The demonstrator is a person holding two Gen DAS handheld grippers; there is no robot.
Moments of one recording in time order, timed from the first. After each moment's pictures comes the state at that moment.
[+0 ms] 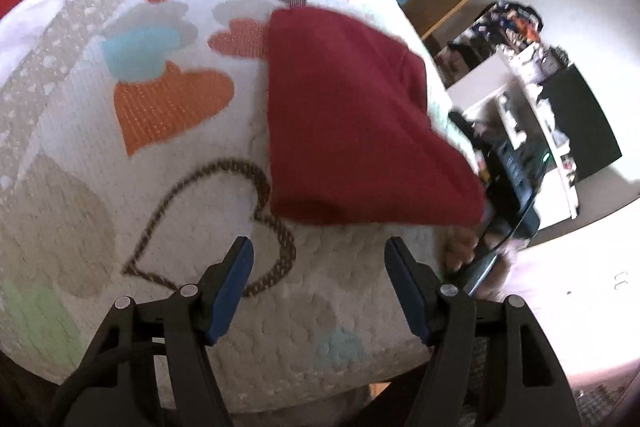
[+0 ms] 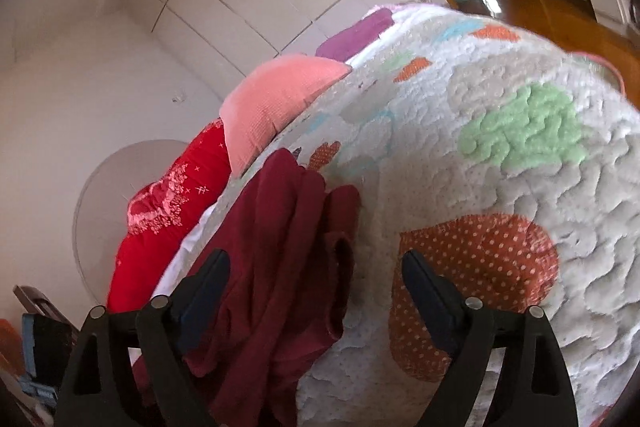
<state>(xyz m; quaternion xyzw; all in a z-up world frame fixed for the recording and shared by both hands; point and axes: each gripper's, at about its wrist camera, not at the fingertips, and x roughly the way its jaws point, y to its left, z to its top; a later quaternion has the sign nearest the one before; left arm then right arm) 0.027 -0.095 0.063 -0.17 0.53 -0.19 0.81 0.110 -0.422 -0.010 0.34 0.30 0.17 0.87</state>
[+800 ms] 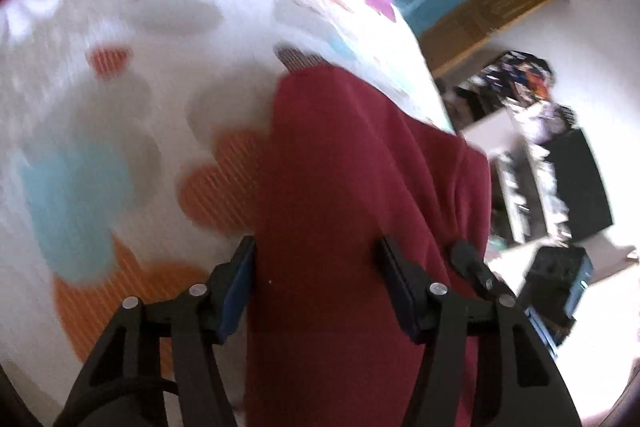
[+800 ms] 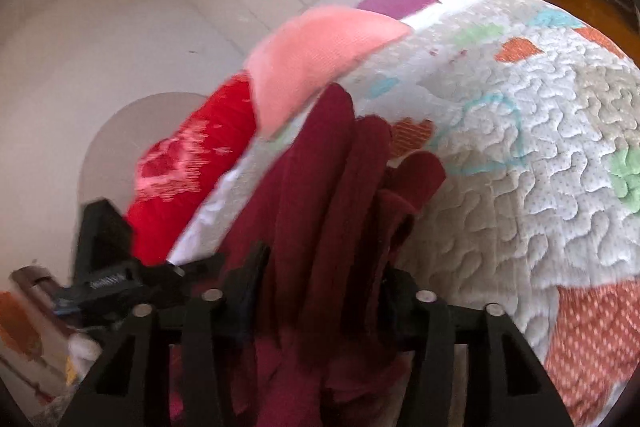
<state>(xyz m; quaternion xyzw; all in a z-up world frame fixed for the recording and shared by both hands) 0.206 -0.090 0.044 -0.23 0.51 -0.16 0.82 0.193 -0.335 0.010 0.28 0.37 0.21 0.86</state>
